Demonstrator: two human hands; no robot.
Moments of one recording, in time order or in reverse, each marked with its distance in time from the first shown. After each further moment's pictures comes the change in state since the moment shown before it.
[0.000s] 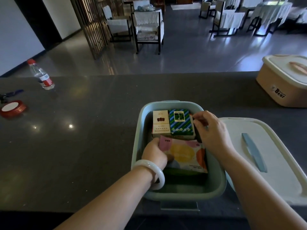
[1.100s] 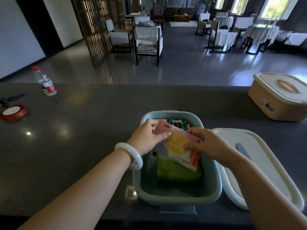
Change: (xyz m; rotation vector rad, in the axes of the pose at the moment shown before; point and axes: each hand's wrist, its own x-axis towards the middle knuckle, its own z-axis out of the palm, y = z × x) left_hand 0.011 0.042 -0.057 0.194 0.001 0.306; right_hand -0.003 -0.032 -0.029 0.299 -0.557 0.143
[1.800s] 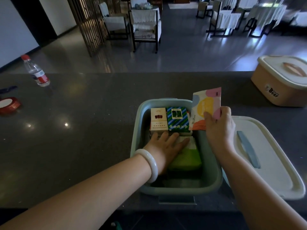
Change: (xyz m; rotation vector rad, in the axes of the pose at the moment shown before) left_hand -0.006 -0.020 0.064 1.224 -0.345 0.504; right_hand 0.013 0.024 0.008 -0.077 0.897 0.067
